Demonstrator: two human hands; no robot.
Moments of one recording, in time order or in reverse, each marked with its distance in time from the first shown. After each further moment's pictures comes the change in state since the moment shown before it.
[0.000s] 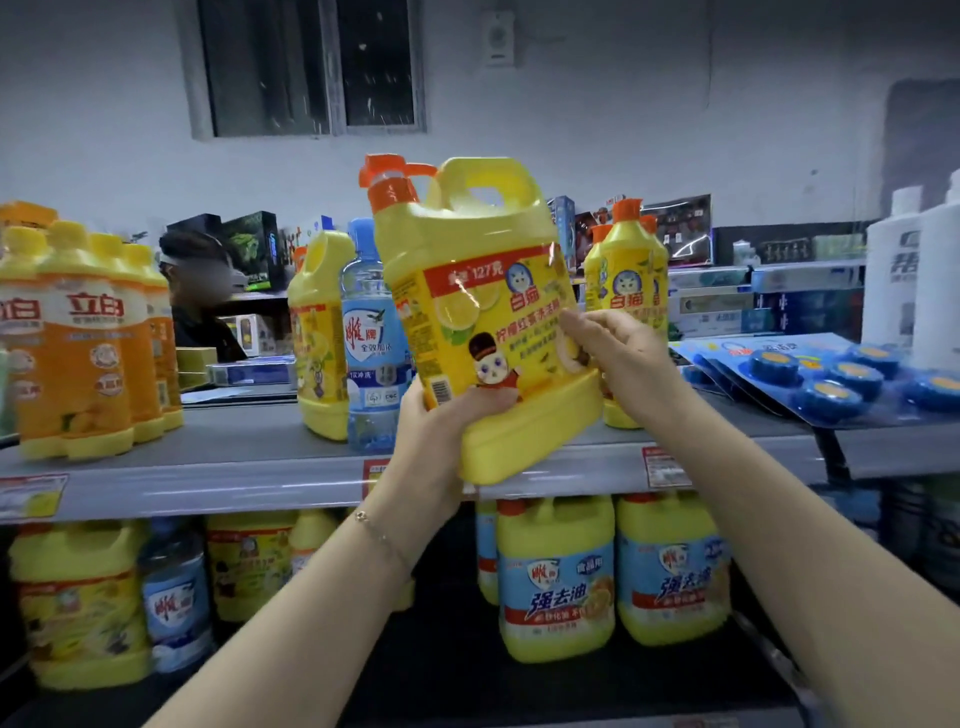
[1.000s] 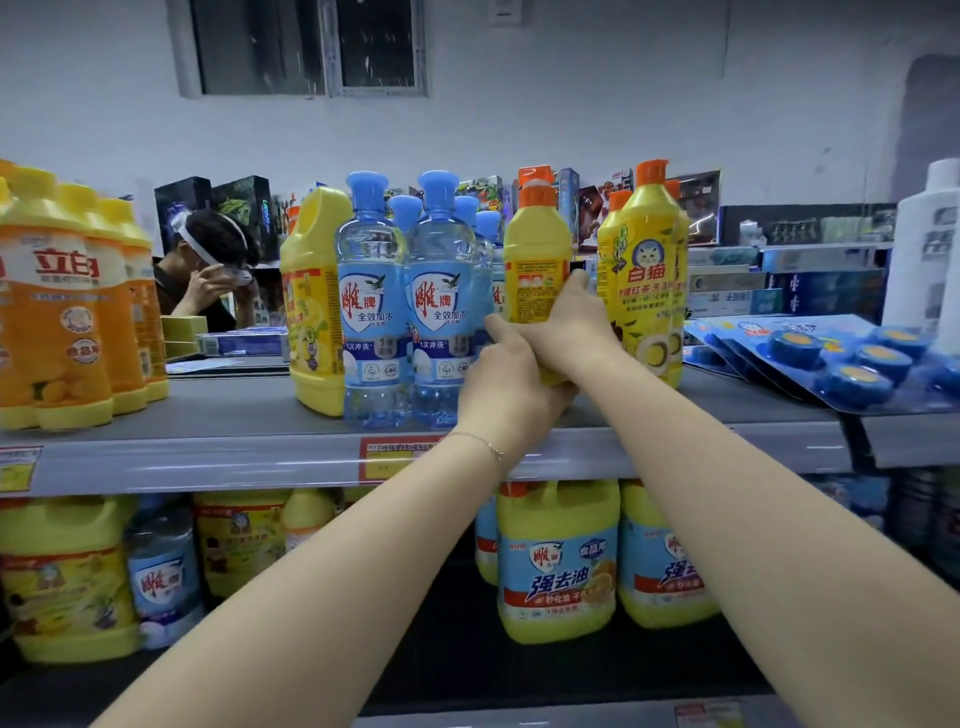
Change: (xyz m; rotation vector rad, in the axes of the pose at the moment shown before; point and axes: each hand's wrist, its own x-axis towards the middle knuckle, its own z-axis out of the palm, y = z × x) left_hand 0.054 -0.035 0.029 1.223 0.067 0.053; right_hand 0.056 0.006 0.056 -0.435 0.145 0.159
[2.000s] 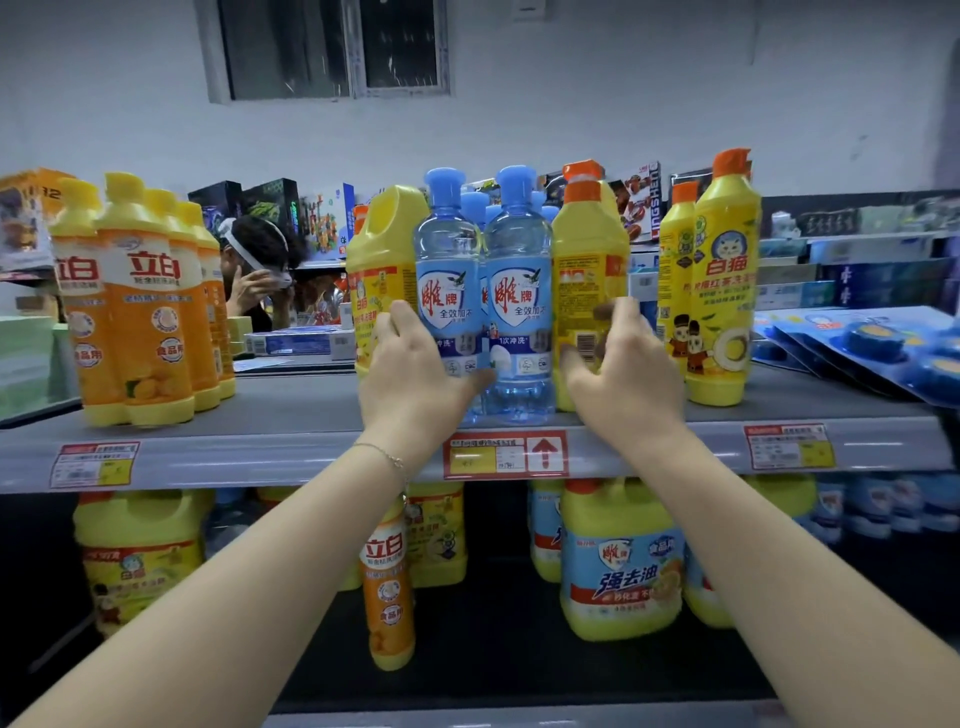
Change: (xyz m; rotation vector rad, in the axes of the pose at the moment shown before) left_hand -0.005 -0.100 -0.093 0.182 0.307 -0.005; right_hand -0.068 -0.007 0.034 -0.135 0.274 -0.269
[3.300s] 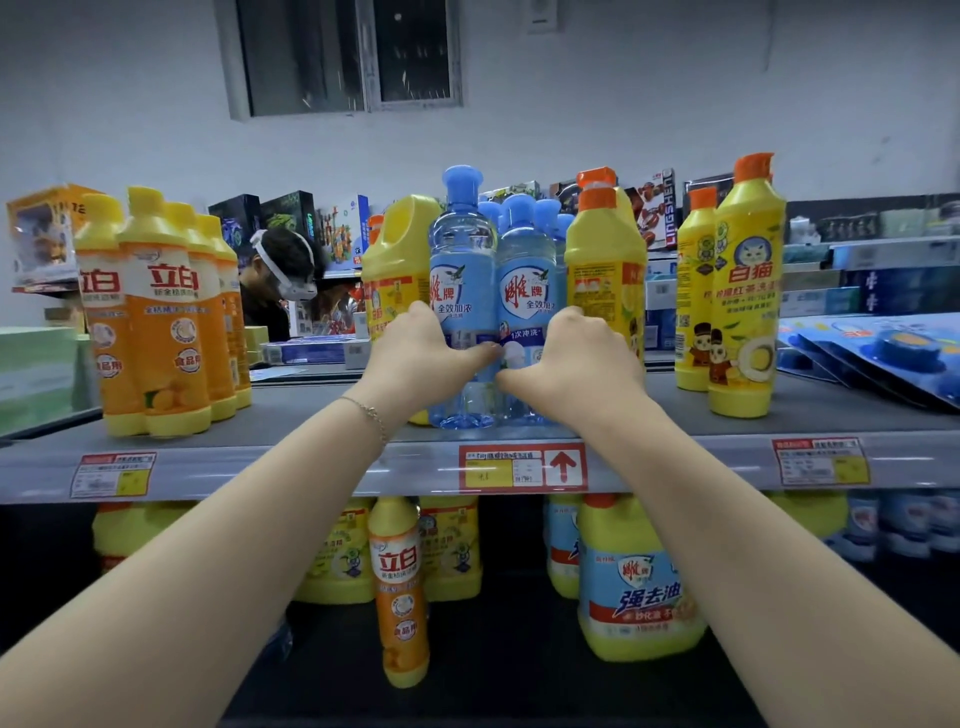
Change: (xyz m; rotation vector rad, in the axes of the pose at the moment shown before) left_hand 0.033 0.006 -0.024 -0.132 -0.266 -0.104; right_hand 0.019 -0.053 0.011 -0.196 -0.288 0.071
